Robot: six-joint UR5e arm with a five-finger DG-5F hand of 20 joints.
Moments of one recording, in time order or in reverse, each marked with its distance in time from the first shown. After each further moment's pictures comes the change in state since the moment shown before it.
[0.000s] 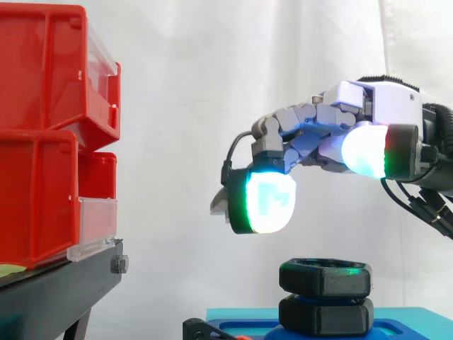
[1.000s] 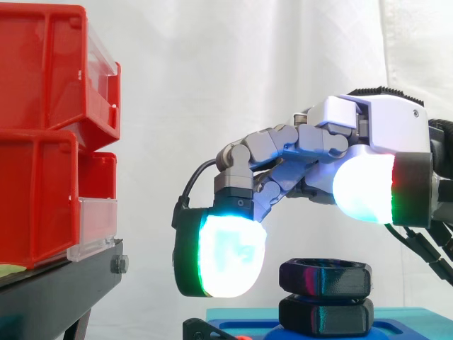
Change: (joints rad) arm 0.098 -0.046 0.001 0.015 0.083 0.015
